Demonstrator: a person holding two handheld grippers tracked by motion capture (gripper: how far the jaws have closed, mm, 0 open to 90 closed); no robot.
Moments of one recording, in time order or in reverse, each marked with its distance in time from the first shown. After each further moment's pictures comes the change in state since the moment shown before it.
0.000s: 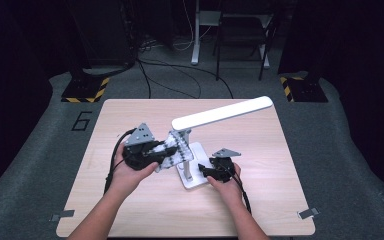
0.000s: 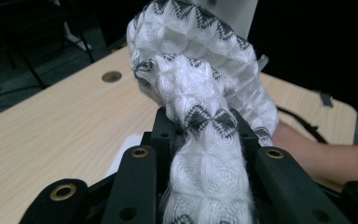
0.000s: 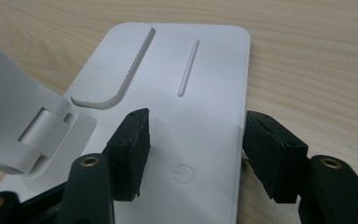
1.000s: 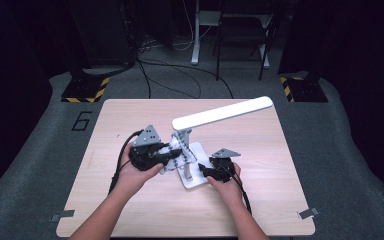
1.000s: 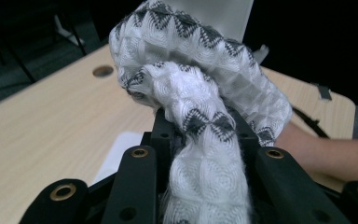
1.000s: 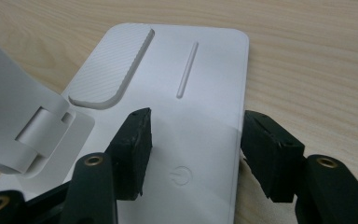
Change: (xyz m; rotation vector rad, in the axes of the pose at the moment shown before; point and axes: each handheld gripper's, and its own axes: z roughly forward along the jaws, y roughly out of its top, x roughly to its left) left arm -0.003 0.015 -0.003 -0.033 -0.017 0.009; right arm 0.001 0.000 0.000 -0.012 -0.017 -0.018
